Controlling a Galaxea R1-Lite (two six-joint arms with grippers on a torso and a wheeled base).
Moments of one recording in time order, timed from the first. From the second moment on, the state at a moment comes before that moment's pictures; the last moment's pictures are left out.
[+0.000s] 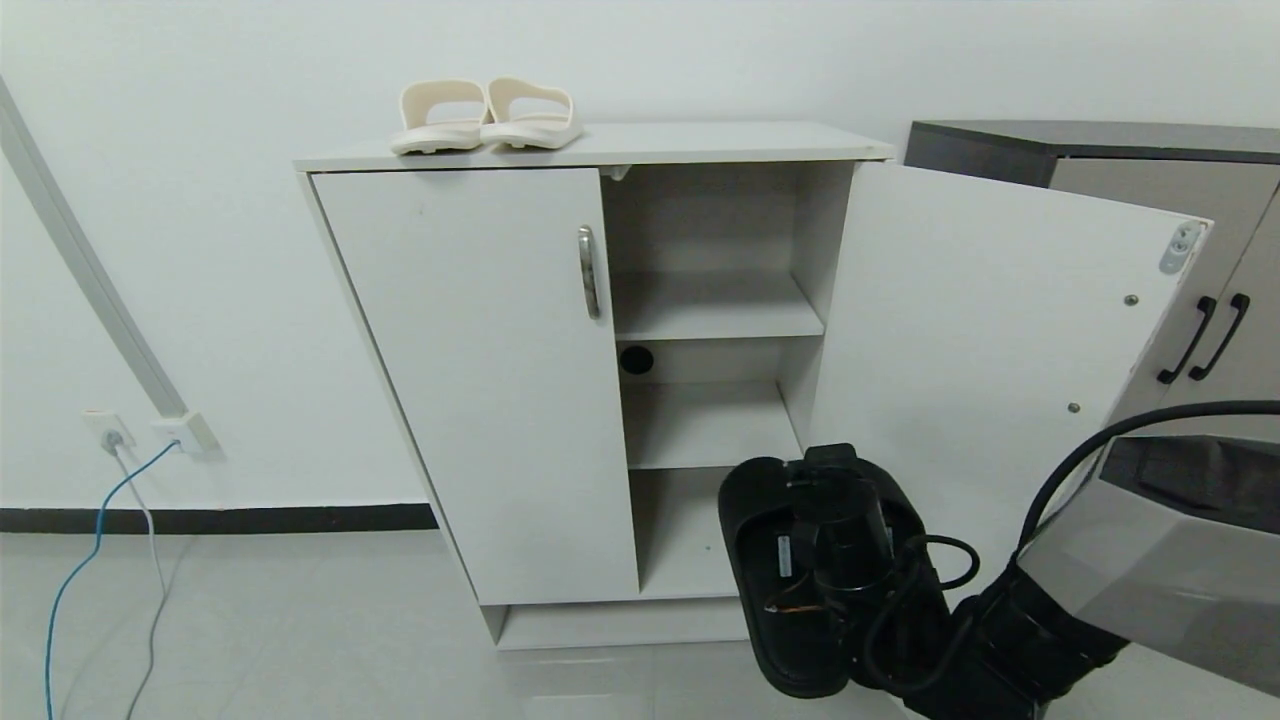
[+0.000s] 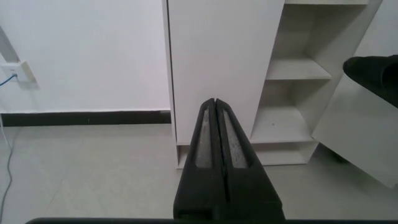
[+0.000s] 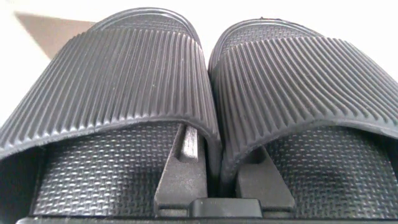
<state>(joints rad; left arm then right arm) 0.00 0.00 0.00 0.00 0.02 -0.02 0.78 2.16 -0.81 -0.96 -0.75 0.21</state>
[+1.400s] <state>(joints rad) 0.00 0.00 0.00 0.00 0.02 -0.01 0.82 2.39 -1.20 -0.75 -0.71 0.39</state>
